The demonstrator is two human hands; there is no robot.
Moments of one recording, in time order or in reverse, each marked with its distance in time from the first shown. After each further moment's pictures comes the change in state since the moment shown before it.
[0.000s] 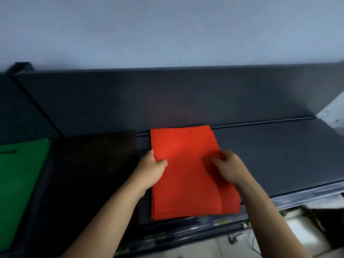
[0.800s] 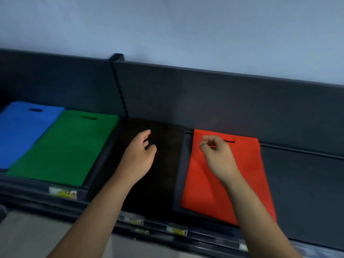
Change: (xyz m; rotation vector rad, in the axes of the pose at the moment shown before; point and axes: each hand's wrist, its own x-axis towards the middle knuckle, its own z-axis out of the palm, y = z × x) left_hand -0.068 -0.045 -0.104 -0.052 0.543 0.096; right_hand -0.023 -0.127 0.095 0.326 -0.194 -0.405
